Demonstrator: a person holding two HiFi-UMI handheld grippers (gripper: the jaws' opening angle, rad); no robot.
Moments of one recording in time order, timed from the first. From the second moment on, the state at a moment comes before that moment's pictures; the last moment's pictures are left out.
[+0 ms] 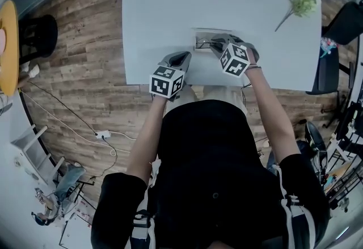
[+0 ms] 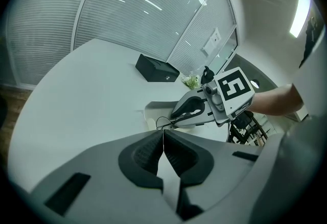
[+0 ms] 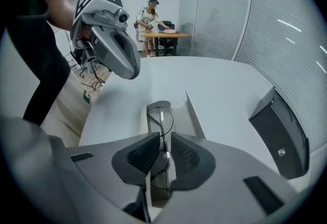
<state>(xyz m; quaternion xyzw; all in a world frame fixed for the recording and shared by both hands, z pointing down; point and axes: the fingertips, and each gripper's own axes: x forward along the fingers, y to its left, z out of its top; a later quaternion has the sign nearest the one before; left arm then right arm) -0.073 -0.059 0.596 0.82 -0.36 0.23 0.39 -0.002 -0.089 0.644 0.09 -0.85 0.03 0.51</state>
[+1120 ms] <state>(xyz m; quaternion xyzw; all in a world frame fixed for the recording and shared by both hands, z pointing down) -0.076 -0.051 0.585 0.82 -0.35 0.23 0.39 -0.002 -0.090 0.628 0.13 -0.84 -0.02 0.52</state>
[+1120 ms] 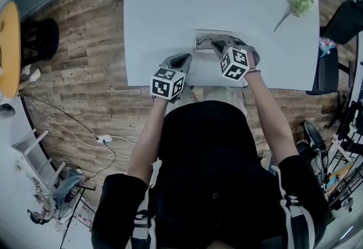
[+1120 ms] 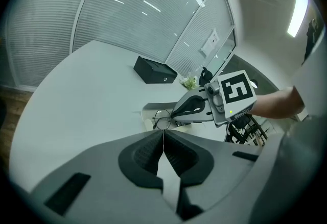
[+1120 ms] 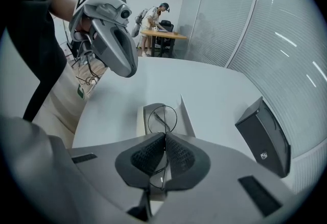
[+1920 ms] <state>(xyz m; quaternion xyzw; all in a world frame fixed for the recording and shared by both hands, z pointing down) -0.084 -0.032 0.543 0.87 -0.28 0.22 0.32 -0.006 -0.065 0.504 0.36 -0.85 -0.03 0.37</state>
